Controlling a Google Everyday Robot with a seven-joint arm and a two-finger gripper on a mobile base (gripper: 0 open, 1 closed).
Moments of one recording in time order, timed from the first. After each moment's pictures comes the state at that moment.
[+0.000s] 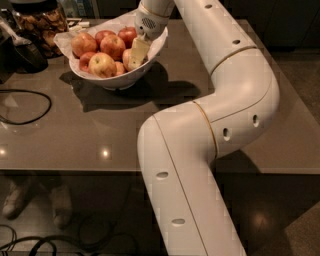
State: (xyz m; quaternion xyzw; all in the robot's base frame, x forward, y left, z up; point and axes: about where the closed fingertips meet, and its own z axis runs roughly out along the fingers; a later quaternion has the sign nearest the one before) arm 0.730 0.052 0.908 -0.62 0.76 0.12 0.16
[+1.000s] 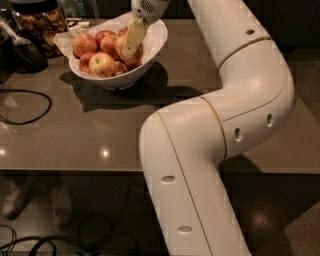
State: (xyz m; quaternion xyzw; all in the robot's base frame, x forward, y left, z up) arm 0.728 0.060 0.960 -0.62 0.74 0.12 0.23
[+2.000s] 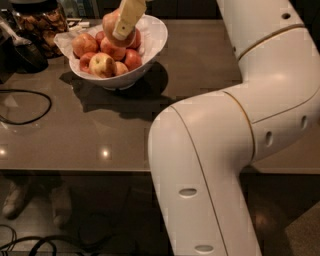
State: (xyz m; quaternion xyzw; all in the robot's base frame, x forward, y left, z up) arm 0.683 0.074 1.032 -0.66 0.67 0.15 0.28
